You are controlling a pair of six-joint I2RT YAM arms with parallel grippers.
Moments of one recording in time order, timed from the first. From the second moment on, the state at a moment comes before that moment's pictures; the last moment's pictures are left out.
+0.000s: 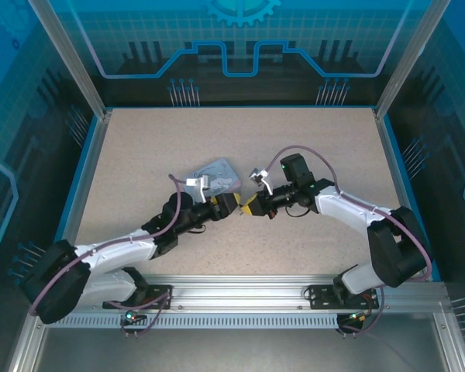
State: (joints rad) left arm -0.71 1.19 0.43 0.55 0.16 -0.95; right arm 0.49 1.47 0.85 -0.22 -1.00 -0.06
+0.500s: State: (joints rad) left arm -0.73 1.23 0.45 0.62 0.19 -0.96; right arm 0.48 1.43 0.82 -0.09 -1.05 0.03
